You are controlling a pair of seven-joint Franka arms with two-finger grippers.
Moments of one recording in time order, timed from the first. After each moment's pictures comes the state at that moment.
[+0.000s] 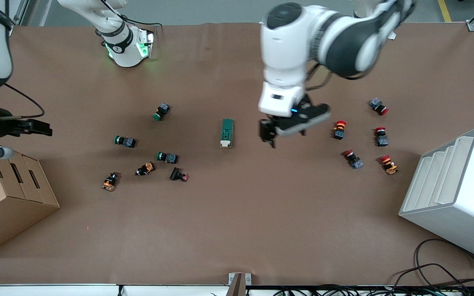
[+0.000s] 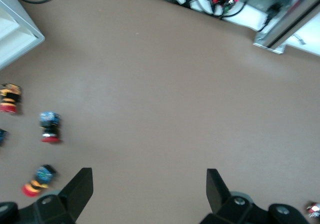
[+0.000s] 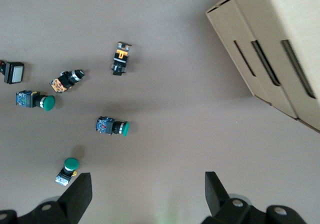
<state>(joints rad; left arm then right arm) -0.01 0.36 -0.75 -1.48 0.53 1.85 -1.21 -0.02 0.17 -0.09 -1.57 -0.02 1.56 -0.11</state>
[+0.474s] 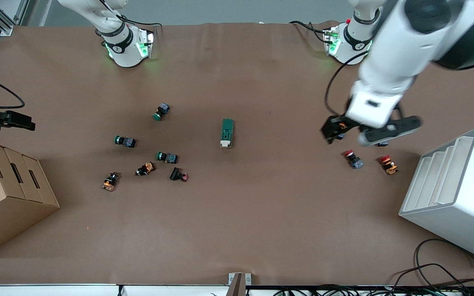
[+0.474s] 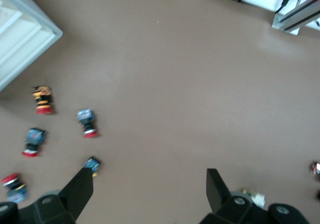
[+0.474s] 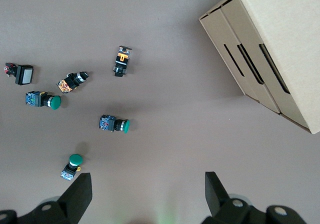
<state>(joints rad) 0.15 0.16 -0.57 -1.49 0.10 1.73 -0.69 -0.03 0.18 -0.08 -1.48 -0.02 1.48 -0.11</state>
